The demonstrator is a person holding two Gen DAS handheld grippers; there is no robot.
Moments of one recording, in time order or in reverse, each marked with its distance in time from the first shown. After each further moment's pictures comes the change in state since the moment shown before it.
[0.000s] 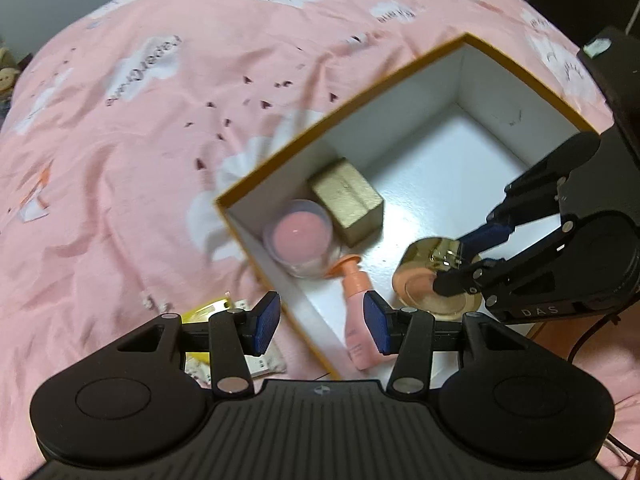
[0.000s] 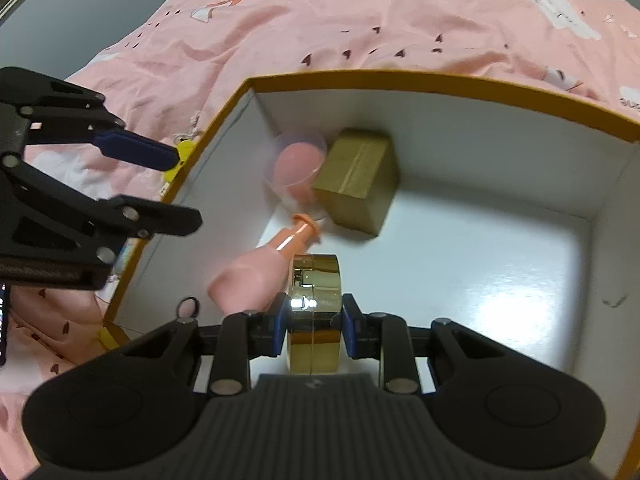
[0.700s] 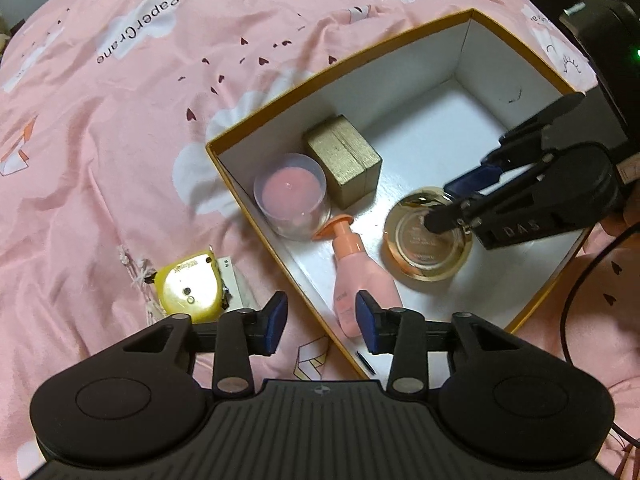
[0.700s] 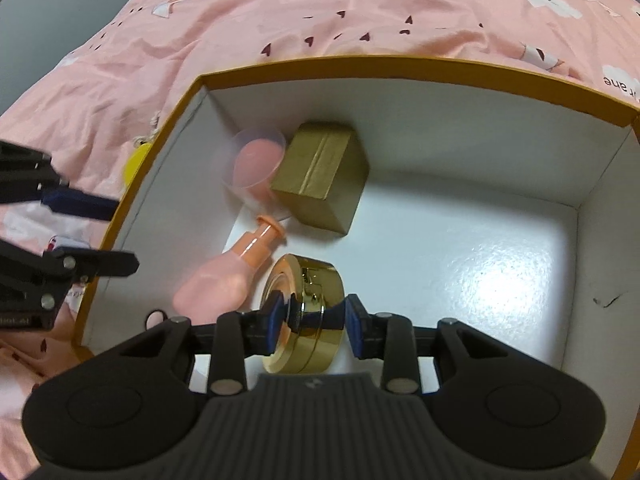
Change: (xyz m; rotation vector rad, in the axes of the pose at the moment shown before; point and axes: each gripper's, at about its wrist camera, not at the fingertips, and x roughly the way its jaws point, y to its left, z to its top) left arm 0.014 0.011 -0.020 -0.042 0.068 -0.079; right arm 0.013 -0.016 0.010 0.058 0.036 -0.071
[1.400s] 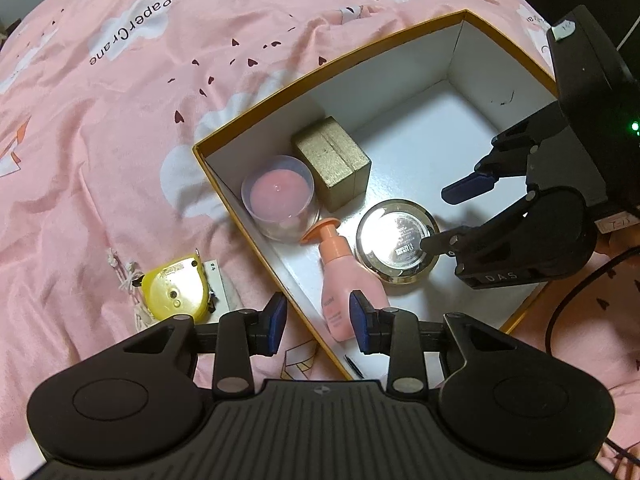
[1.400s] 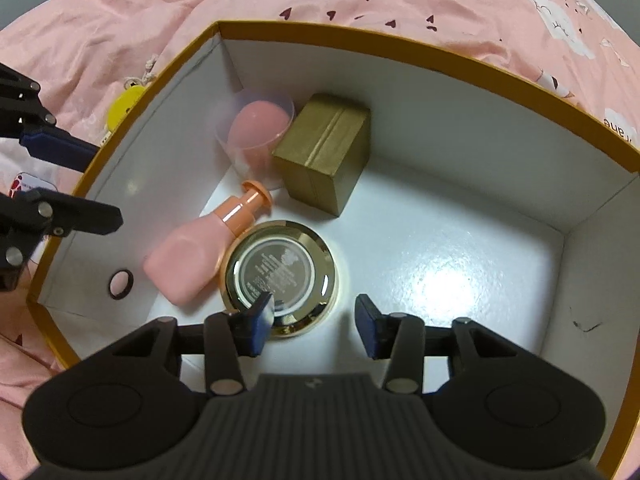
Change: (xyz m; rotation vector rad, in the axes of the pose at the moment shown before) left arm 0.002 -0.006 0.003 -0.001 -0.002 -0.011; right arm 0.012 0.019 -0.007 -0.168 0.060 -0.135
